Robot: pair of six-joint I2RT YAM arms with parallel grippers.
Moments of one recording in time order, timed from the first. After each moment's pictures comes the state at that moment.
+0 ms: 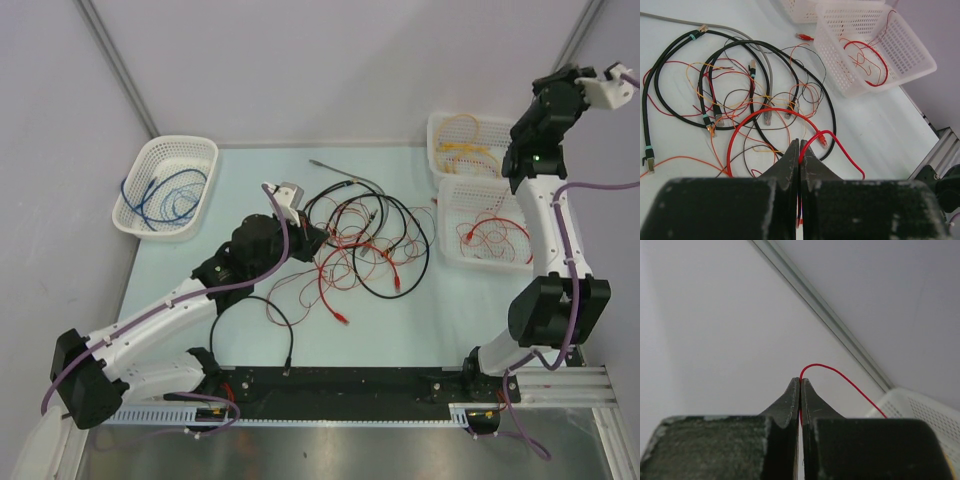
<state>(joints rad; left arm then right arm) -0.79 1.08 0.86 -0.02 -0.06 -0.43 -0.07 1.58 1.66 0.30 0.66 0.55</state>
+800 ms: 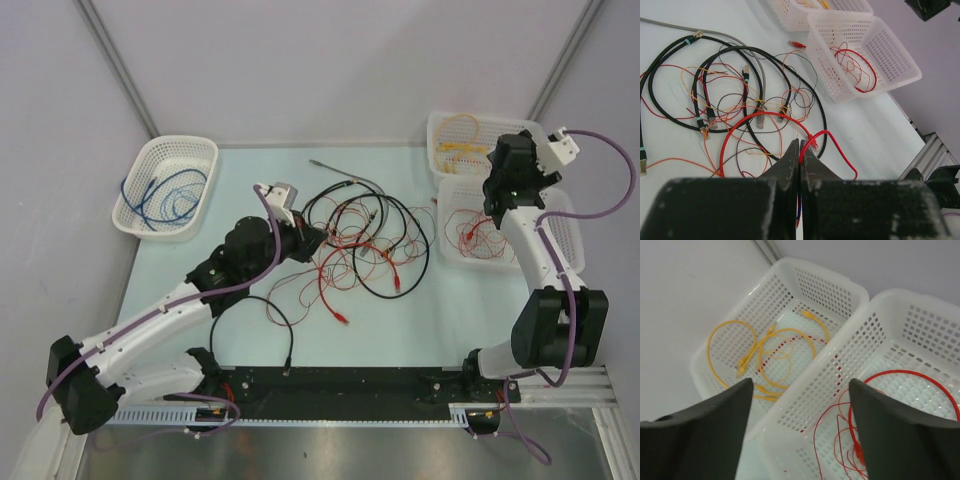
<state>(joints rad) -0.80 1.04 0.85 -0.01 -0.05 -0.46 -0.02 1.45 1.23 -0.11 0.70 0.69</state>
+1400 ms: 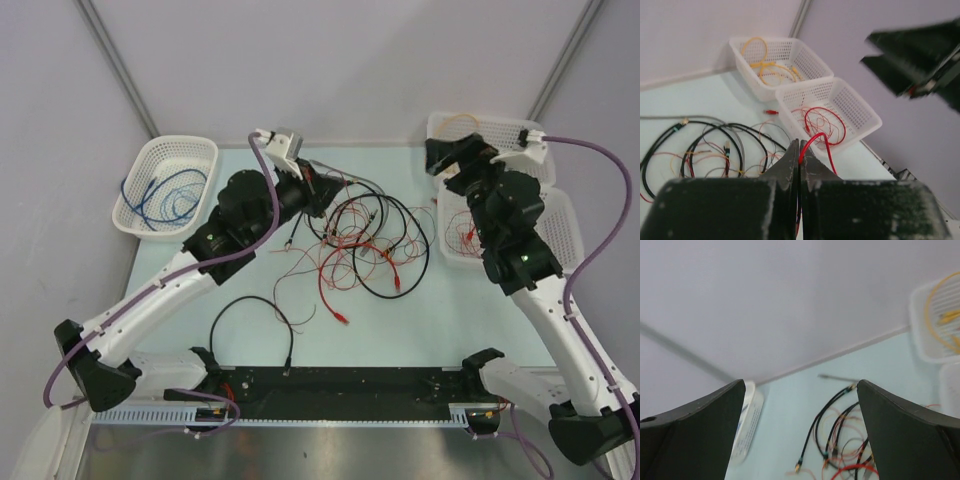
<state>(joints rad) -0.80 1.20 1.24 -0.05 -0.01 -0.40 0.37 0.98 1.16 -0.09 0.30 0.65</state>
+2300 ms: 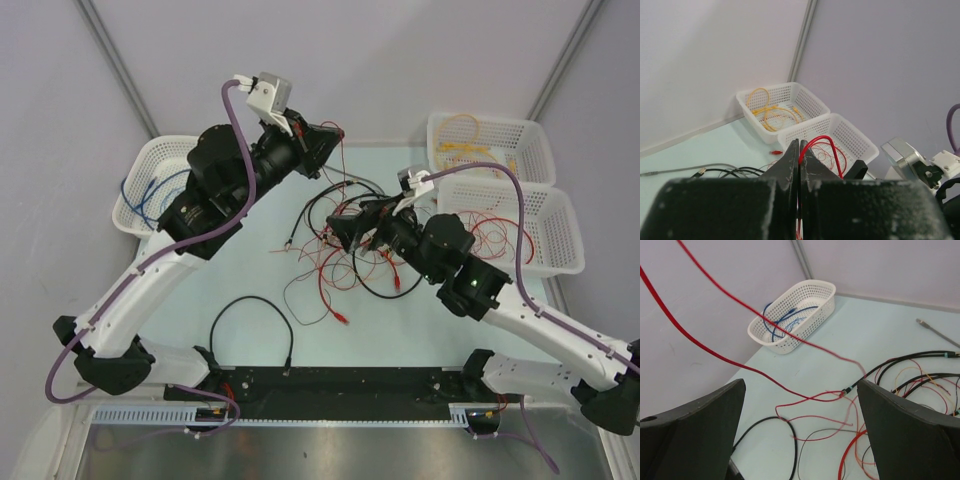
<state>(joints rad) -0.80 1.32 1.72 -0.25 -0.02 -0.28 0.93 1.00 1.00 0.06 0.17 0.39</state>
